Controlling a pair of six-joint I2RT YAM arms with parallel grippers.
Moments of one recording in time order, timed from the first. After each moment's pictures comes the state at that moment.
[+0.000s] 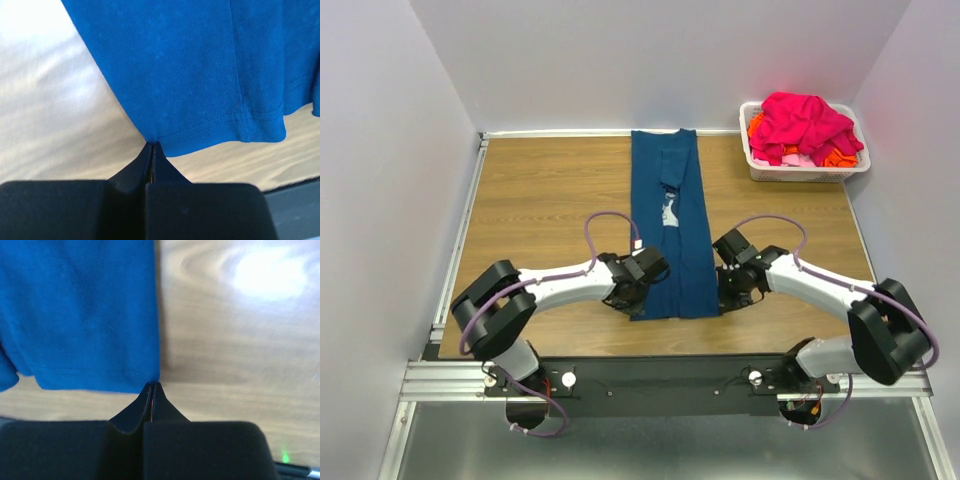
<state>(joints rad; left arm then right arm) -0.96 1.60 0.92 -0.60 -0.09 -0.63 0.59 1.38 0.71 -0.65 -0.04 0.60</state>
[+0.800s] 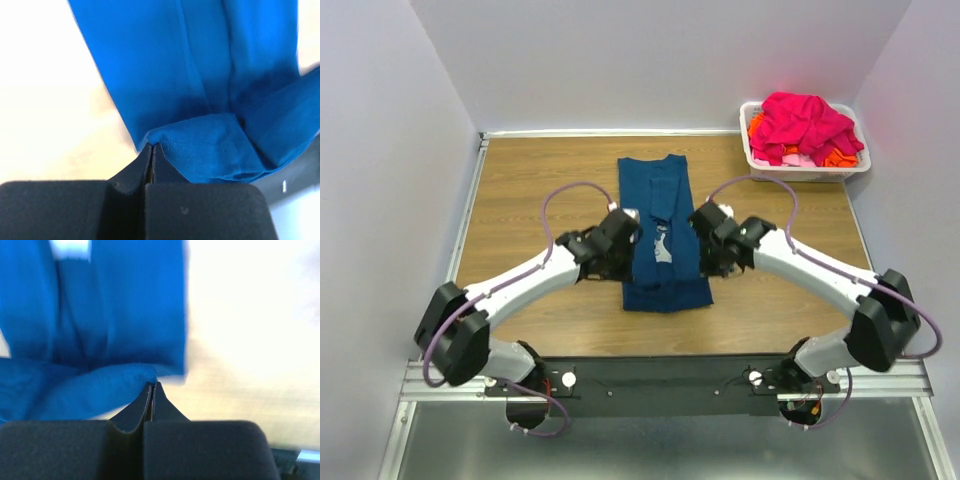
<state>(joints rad) -0.82 1.32 0.92 -0.64 -0.01 -0.61 0.81 1.40 1.06 -0.87 0.20 0.72</state>
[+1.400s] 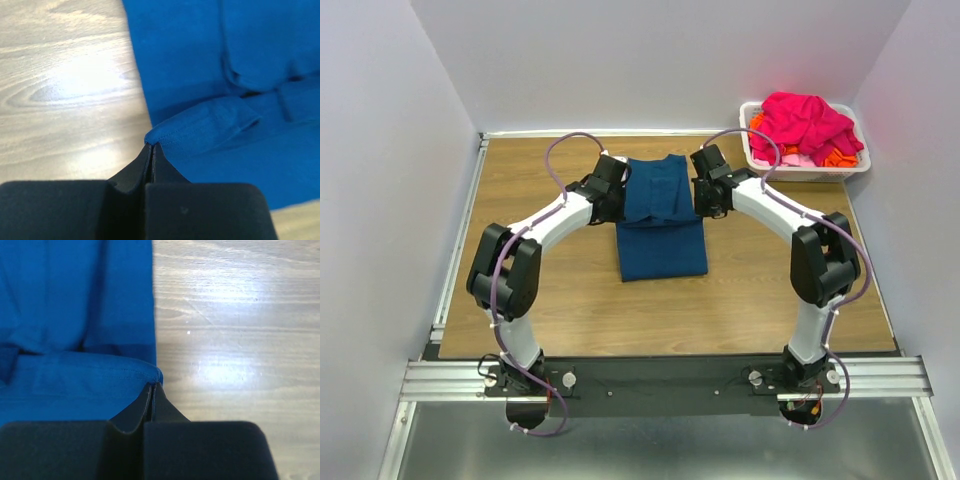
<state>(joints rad) -0.48 1.77 1.32 -0.44 -0.09 -0.32 0.48 1.87 1.48 -0.61 0.20 0.37</state>
